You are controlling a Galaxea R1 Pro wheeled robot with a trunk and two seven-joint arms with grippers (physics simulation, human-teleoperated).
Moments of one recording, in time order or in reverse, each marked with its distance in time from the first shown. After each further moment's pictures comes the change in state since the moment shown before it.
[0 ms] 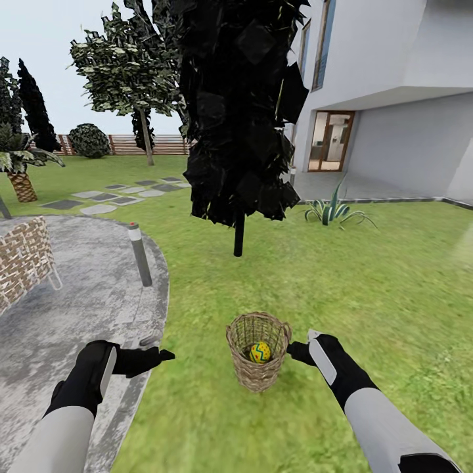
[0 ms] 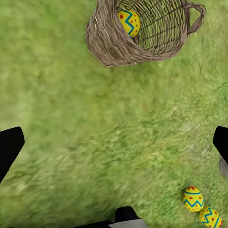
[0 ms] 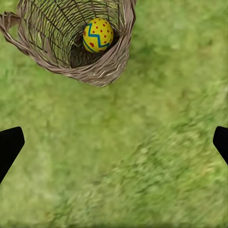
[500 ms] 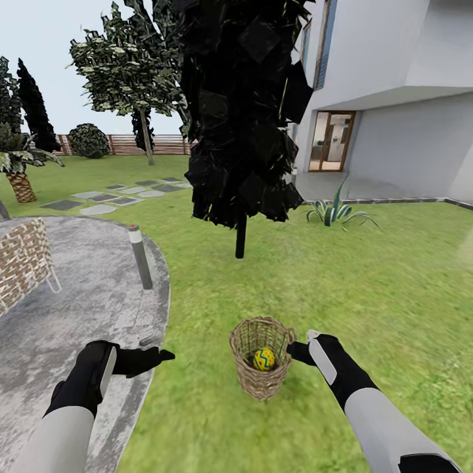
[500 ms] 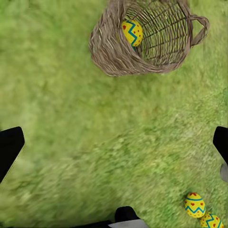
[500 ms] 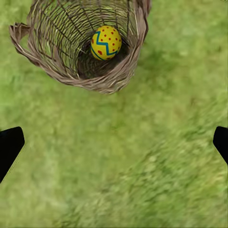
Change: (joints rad) left arm 0.000 0.000 0.001 0.000 0.000 0.001 0.000; right arm 0.000 0.000 0.000 -0.001 -0.004 0.001 0.001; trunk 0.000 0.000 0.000
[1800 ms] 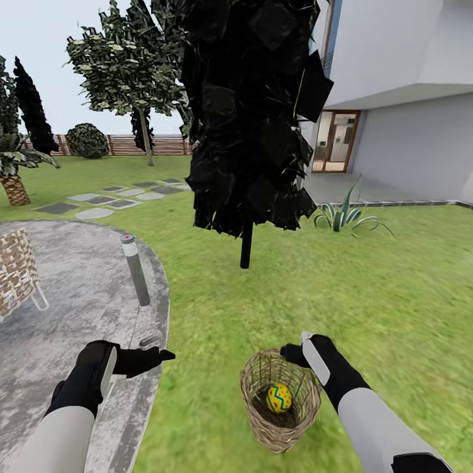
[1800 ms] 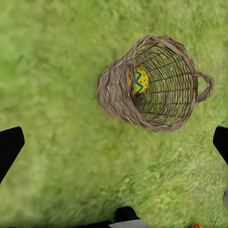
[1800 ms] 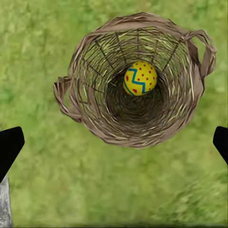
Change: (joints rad) left arm 0.000 -0.001 -0.001 0.000 0.000 -0.002 0.000; right arm -0.001 0.033 0.004 0.008 0.001 0.022 -0.011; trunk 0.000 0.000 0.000
